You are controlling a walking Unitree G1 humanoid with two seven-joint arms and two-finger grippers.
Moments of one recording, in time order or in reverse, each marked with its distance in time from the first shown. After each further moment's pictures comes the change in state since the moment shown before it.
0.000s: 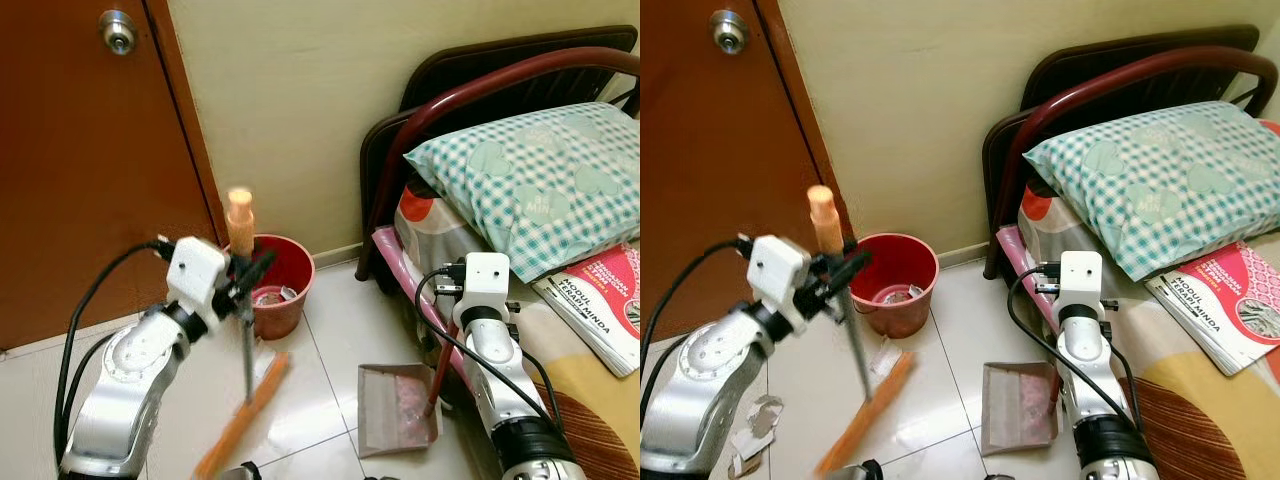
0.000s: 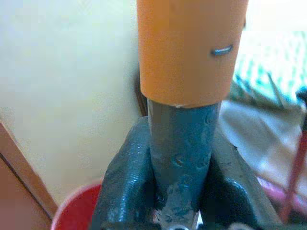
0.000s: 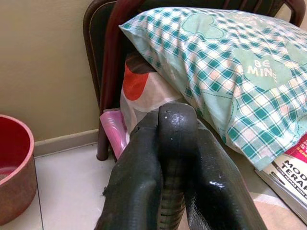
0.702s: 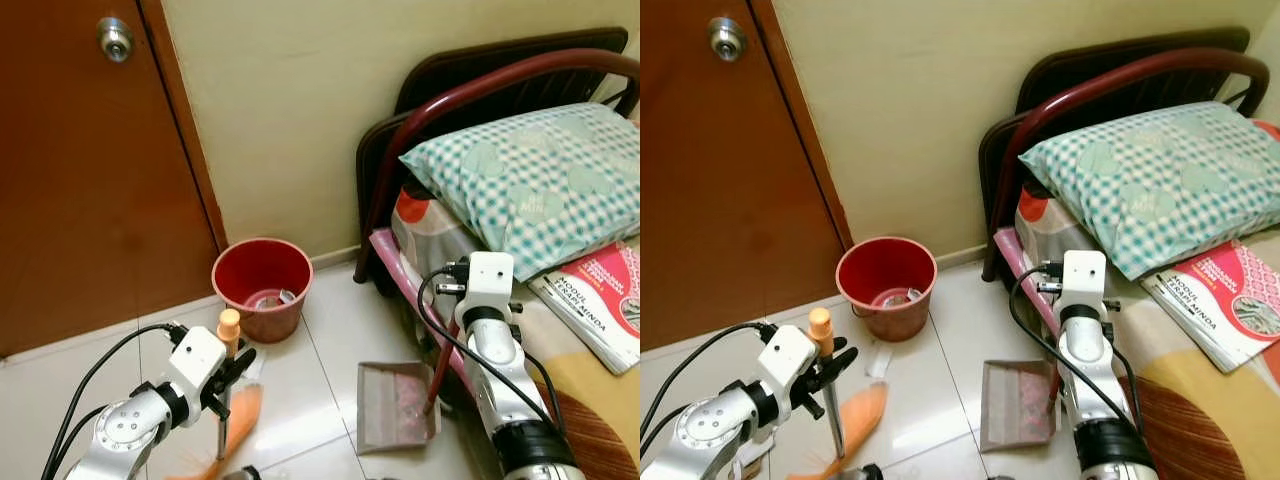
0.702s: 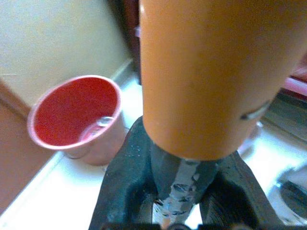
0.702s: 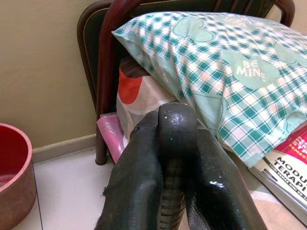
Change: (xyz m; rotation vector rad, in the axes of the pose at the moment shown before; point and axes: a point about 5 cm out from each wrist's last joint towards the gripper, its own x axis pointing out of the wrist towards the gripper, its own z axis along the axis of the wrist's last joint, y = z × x) left arm -0.070 -0.024 -0.100 -0.008 0.484 -0.178; right arm -0.003 -0.003 0.002 0.017 -0.007 -0.013
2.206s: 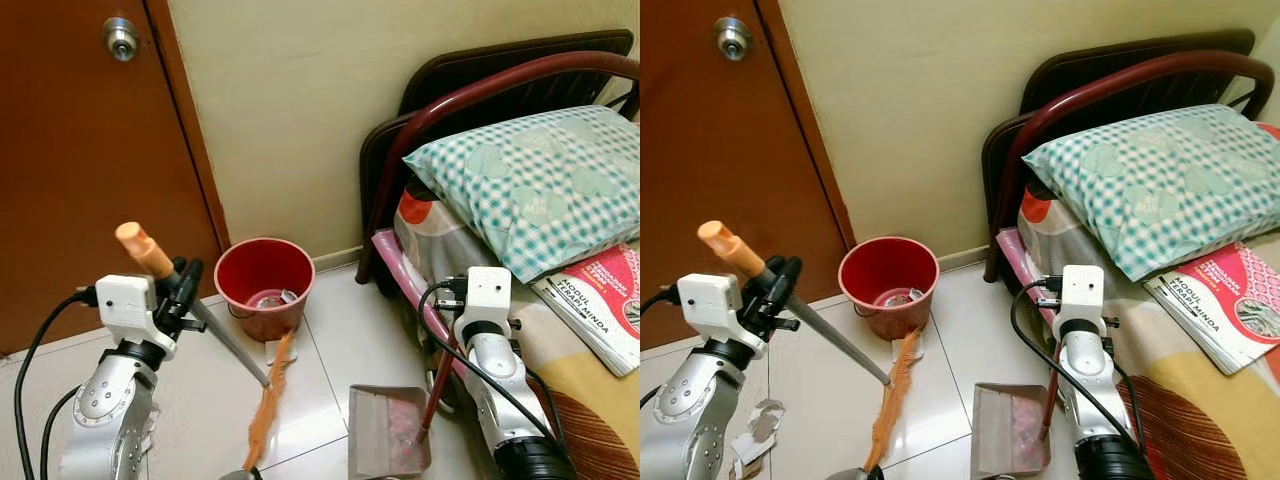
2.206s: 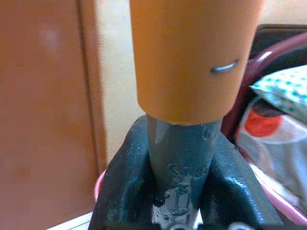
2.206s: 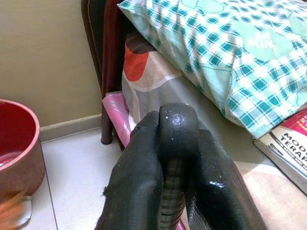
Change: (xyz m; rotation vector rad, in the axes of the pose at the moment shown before) left arm -0.014 0.056 0.043 -0.286 -0.470 0.547; right arm -0.013 0.000 -0.014 0.002 0.081 0.013
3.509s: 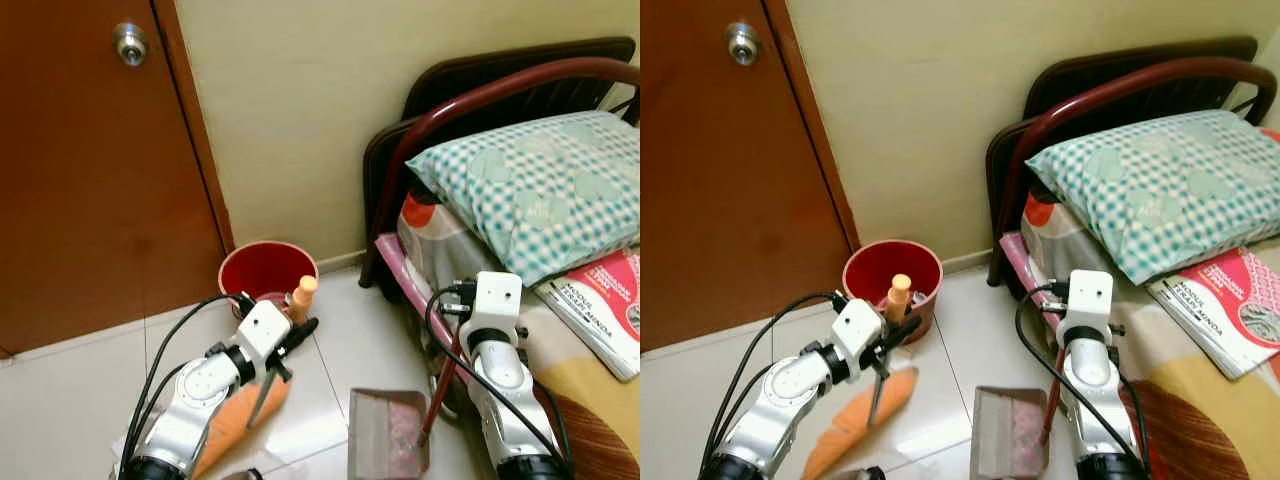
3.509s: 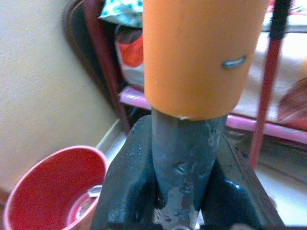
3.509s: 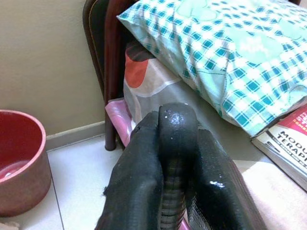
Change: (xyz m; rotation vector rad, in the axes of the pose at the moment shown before) left arm 0.023 -0.096 -0.062 0.290 0.205 -0.691; right arm -0.012 -0.003 0.001 0.038 -0.006 -0.019
